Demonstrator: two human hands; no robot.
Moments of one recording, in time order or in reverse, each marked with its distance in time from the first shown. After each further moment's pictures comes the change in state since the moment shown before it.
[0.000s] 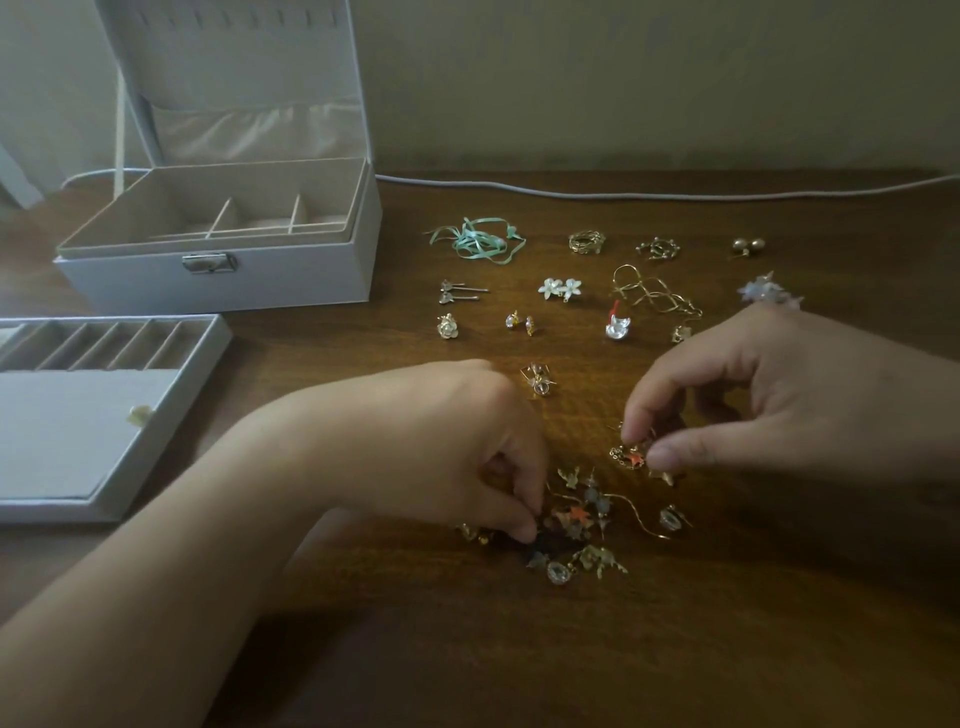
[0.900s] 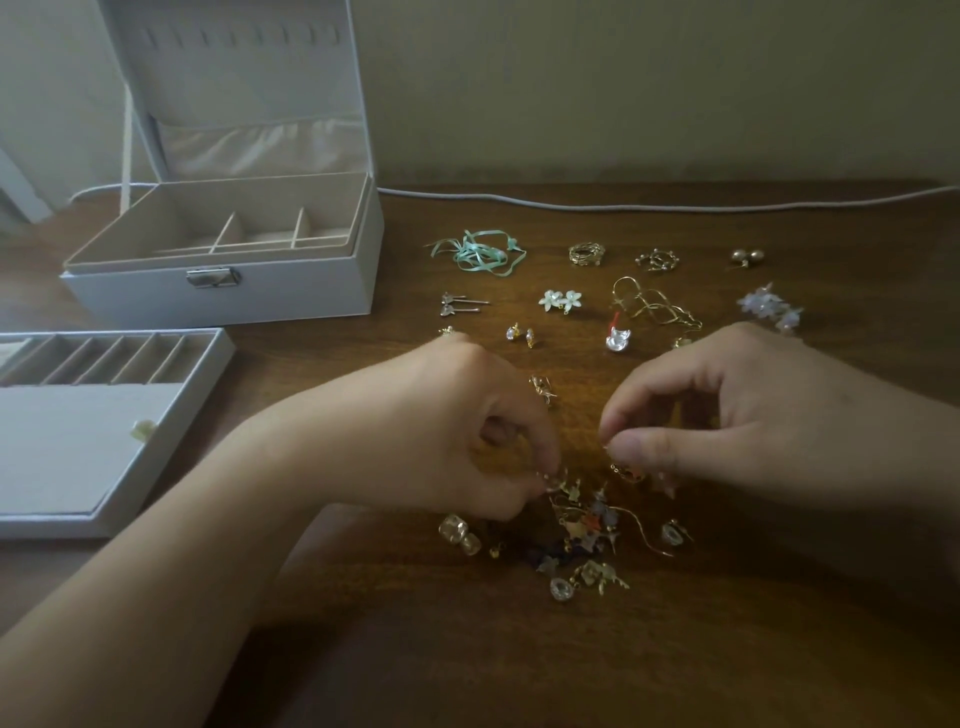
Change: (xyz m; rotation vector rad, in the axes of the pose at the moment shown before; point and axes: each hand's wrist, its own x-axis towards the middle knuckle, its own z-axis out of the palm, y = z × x) left_hand -0.003 -0.001 -0.005 -0.025 0.280 0.052; right_hand 0.006 -0.010 0.009 0.055 0.121 0.094
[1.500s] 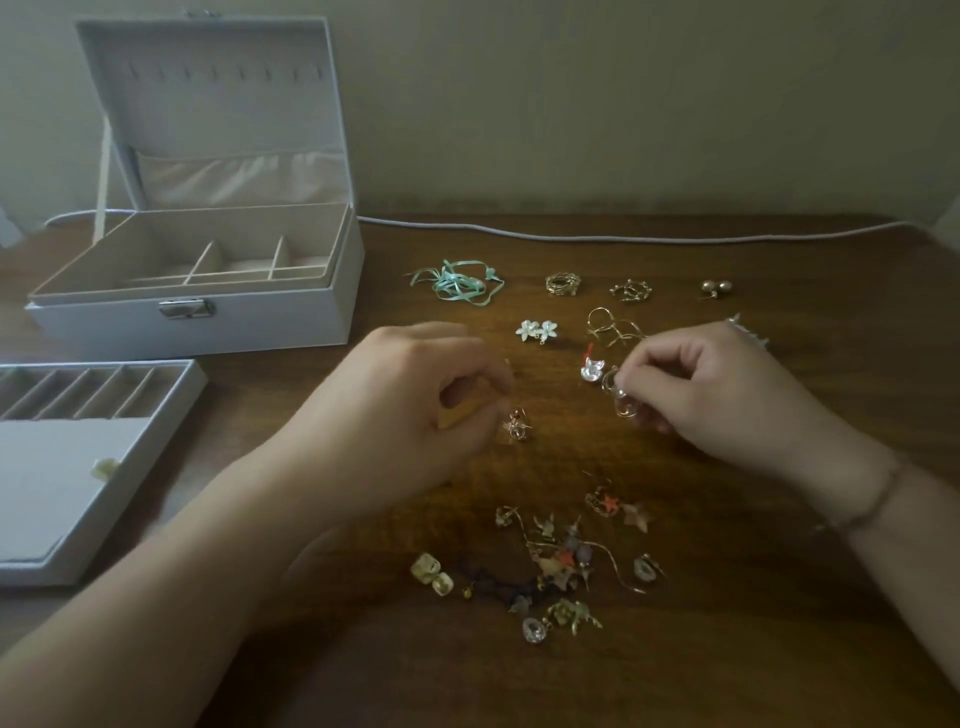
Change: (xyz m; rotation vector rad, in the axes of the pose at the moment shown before) left_hand 0.009 -0.019 0.008 0.209 0.465 -0.088; right_hand 0.018 0.032 0.002 0.056 0.449 0.238
